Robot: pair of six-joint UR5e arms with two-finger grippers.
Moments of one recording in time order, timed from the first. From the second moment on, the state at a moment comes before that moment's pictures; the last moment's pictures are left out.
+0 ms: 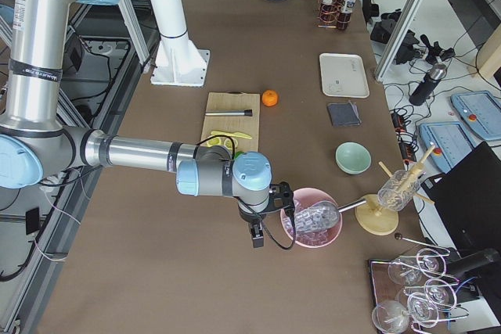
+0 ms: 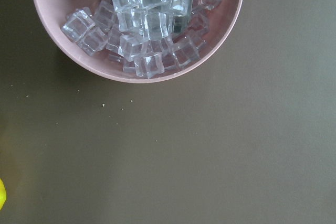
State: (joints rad) left arm -1.64 -1.25 -1.79 -1.80 -2.41 0.12; right arm 1.59 -1.78 1.71 -1.47 2.29 -0.22
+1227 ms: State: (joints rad) left arm -1.64 -1.25 -1.77 -1.82 -2.40 0.12; right arm 1.59 -1.79 1.71 -1.47 2.29 -0.22
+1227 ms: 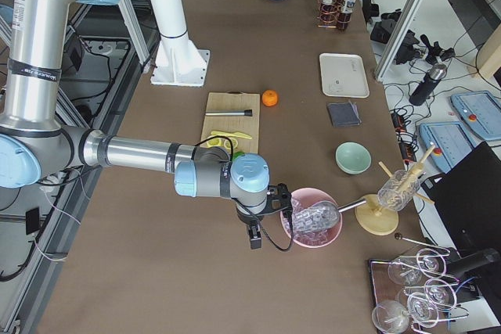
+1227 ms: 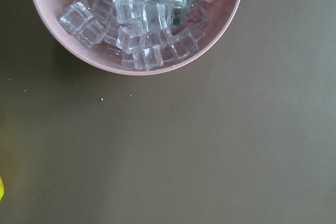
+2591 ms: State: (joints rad) left arm -1.53 -1.46 -1.33 -2.13 -2.40 -0.08; right arm 1.59 -1.79 1.71 -1.47 2.35 -0.22
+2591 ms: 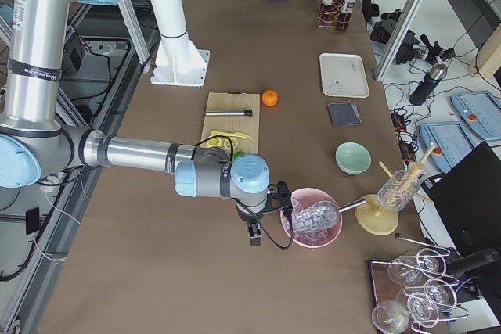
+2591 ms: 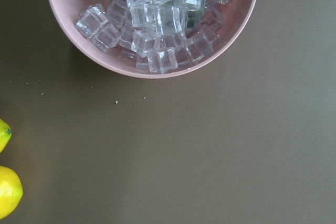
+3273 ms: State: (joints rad) left arm -1.43 -1.52 -1.15 -2.34 -2.38 -0.23; right arm 1.59 -1.79 1.71 -1.47 2.37 -0.22
